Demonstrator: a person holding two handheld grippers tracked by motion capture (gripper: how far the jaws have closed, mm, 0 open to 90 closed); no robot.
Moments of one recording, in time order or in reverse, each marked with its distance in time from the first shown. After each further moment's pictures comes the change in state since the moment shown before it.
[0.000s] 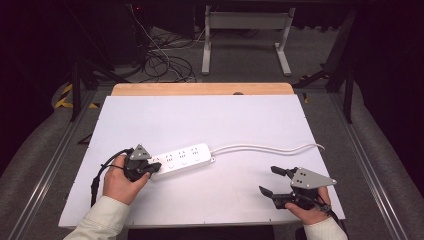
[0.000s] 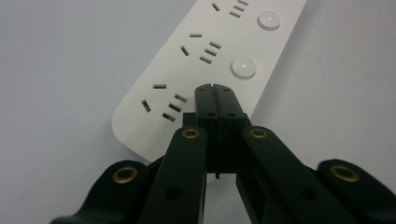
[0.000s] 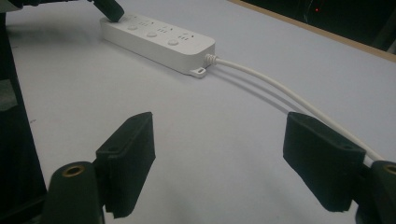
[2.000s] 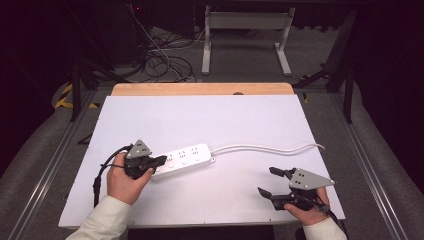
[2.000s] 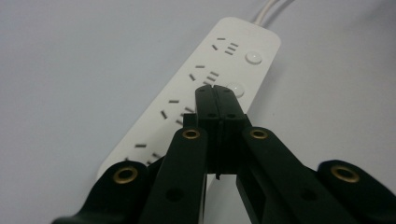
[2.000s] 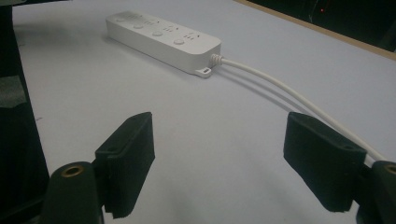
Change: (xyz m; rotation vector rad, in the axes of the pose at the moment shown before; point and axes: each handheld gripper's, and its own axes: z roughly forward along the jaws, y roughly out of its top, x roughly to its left) left arm -0.015 0.020 -0.008 -0.158 -0.022 -0.016; right arm 0.002 -0.001 0.003 0.005 0.021 -0.011
